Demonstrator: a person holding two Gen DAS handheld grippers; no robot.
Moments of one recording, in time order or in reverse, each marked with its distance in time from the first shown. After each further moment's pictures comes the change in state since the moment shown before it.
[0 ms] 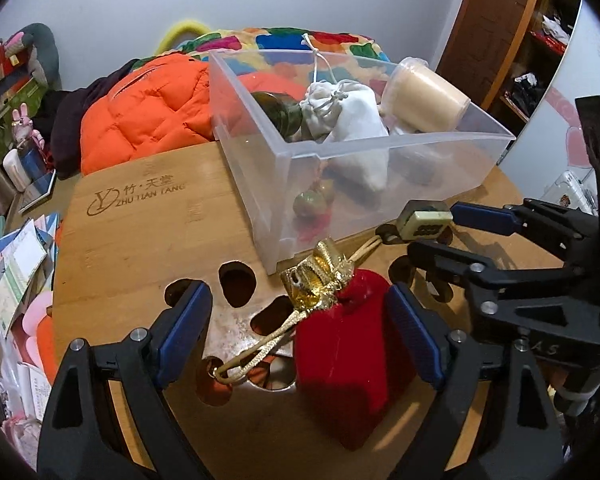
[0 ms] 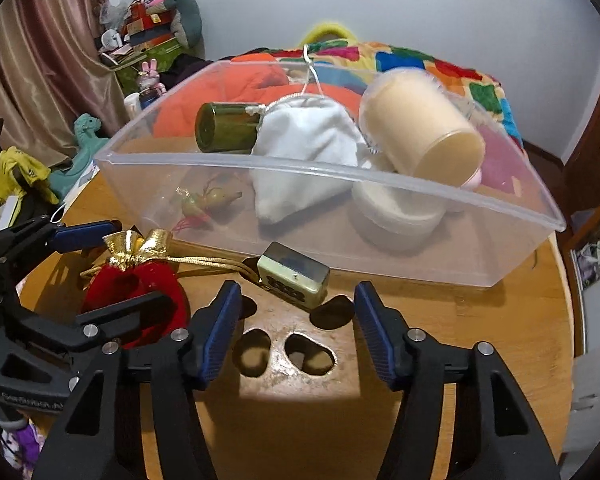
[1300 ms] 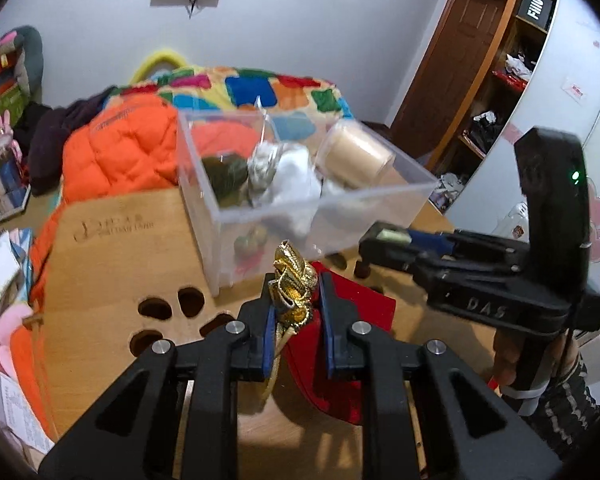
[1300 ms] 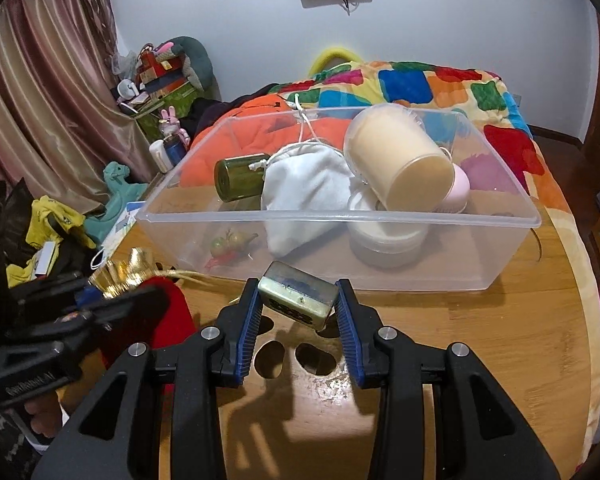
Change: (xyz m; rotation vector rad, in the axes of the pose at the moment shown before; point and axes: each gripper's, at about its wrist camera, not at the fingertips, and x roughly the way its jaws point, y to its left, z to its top) left arm -0.055 -0.019 0.006 -0.024 -0.154 -0.152; right arm -0.035 -0.023 0.002 0.105 -0.118 0.158
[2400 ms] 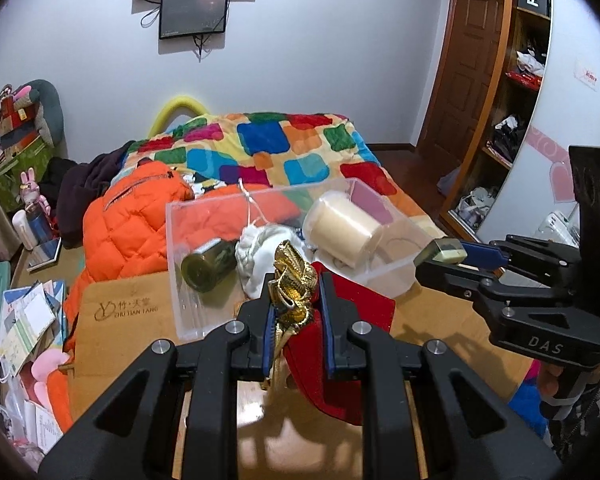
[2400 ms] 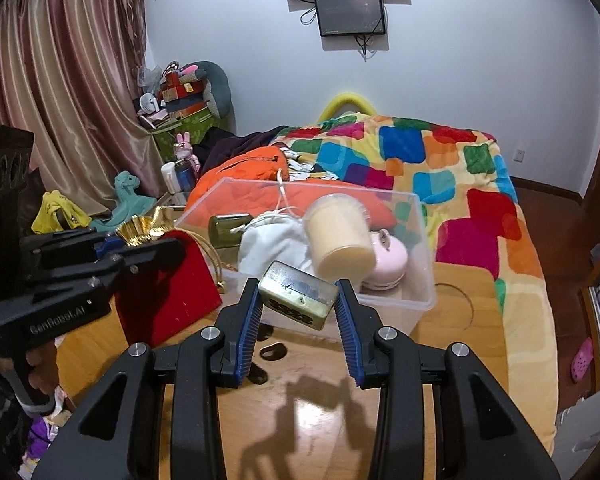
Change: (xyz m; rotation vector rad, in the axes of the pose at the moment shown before) left arm 0.001 -0.057 0.055 0.073 -0.104 0.159; right arm -0.066 -0.034 0.025 -0.129 -0.131 -0.004
